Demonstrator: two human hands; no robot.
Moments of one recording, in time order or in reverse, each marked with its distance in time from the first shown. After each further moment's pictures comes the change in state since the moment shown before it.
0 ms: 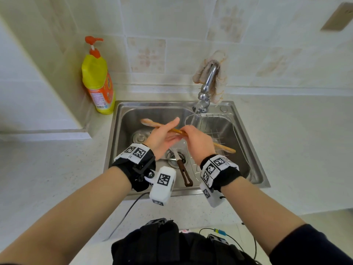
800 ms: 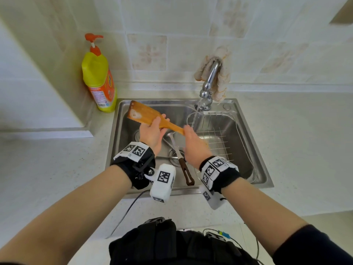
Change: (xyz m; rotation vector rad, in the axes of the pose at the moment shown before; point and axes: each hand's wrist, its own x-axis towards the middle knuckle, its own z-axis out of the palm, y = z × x) left_hand 0.024 -0.003 0.018 -0.227 0.517 0.271; right_hand 0.018 0.035 0.029 0.229 -0.344 0.039
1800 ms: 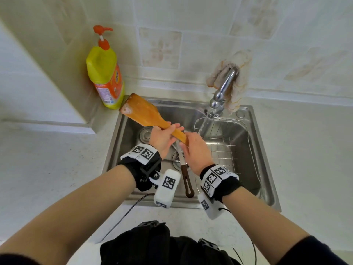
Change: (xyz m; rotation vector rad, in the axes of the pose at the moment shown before) left_hand 0.001 -0.022 0.001 0.075 -0.207 -0.099; right_hand -0.019 0.003 0.005 0.120 0.223 -0.065
